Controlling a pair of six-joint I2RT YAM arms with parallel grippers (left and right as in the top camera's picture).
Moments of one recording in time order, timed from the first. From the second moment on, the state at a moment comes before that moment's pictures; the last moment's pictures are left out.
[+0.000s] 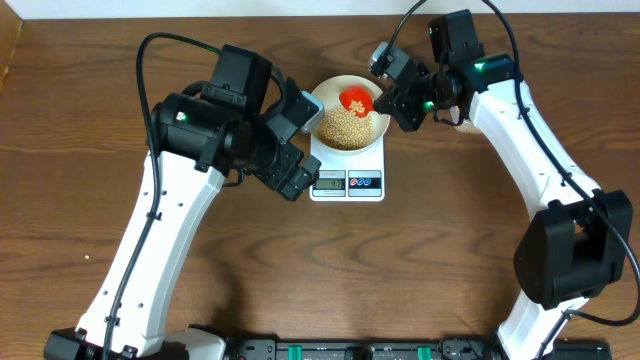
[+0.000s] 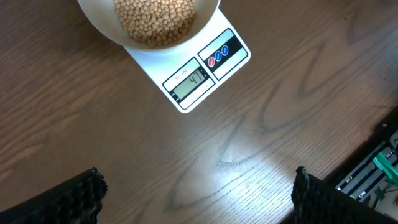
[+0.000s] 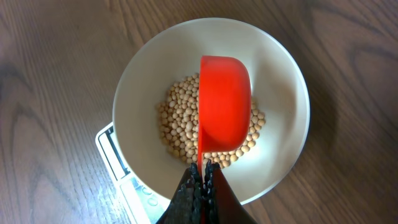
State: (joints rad) left arm -0.34 1.51 1.65 -1.35 0.28 0.35; right arm 0.27 1.92 1.67 -0.81 -0.56 -0.57
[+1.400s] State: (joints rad) left arm -0.34 1.51 1.65 -1.35 0.28 0.35; right arm 0.27 1.92 1.67 -0.81 -0.51 -0.61
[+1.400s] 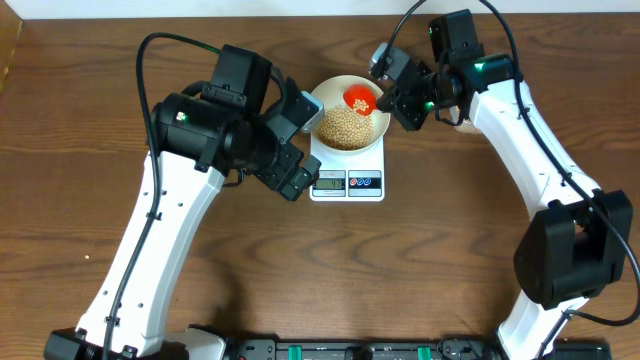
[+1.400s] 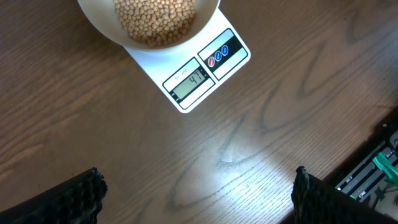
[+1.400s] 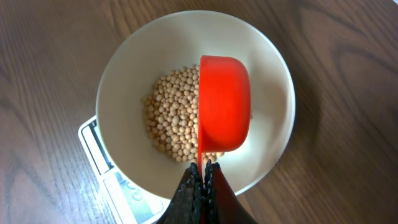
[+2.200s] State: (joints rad) left arm -0.34 1.51 1.65 -1.35 0.28 0.35; right arm 0.27 1.92 1.67 -0.81 -0.50 -0.61
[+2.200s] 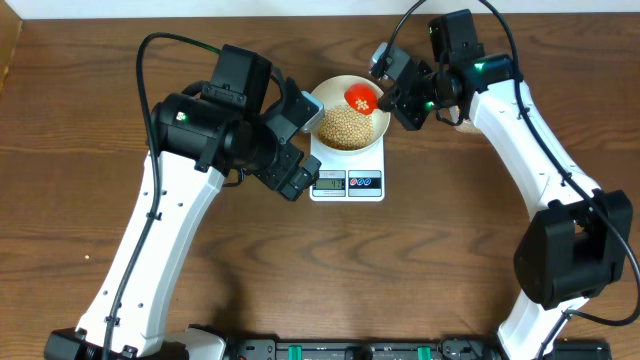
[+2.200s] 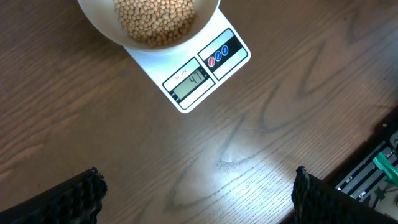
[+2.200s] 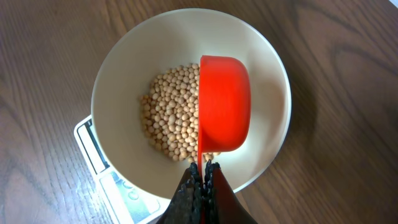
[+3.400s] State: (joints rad) left arm -0.34 1.51 1.65 -1.35 0.28 0.35; right arm 0.26 1.92 1.67 -0.80 -0.57 -0.57
